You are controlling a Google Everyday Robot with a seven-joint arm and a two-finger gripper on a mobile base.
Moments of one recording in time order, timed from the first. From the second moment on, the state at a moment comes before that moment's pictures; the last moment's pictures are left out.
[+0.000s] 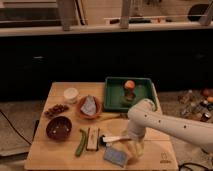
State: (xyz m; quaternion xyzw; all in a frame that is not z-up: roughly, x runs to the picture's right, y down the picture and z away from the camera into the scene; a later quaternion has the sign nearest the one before) arm 0.147 0.301 0.767 -0.40 -0.13 -0.20 0.88
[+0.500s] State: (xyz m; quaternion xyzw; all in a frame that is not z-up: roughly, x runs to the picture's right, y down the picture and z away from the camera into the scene) arm 0.141 0.296 0.767 -0.38 -0.15 -0.22 0.89
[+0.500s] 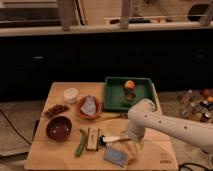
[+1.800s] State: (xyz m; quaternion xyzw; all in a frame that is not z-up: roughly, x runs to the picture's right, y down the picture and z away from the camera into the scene) arm 0.136 0.289 0.793 -0.37 -0.16 -0.20 0.89
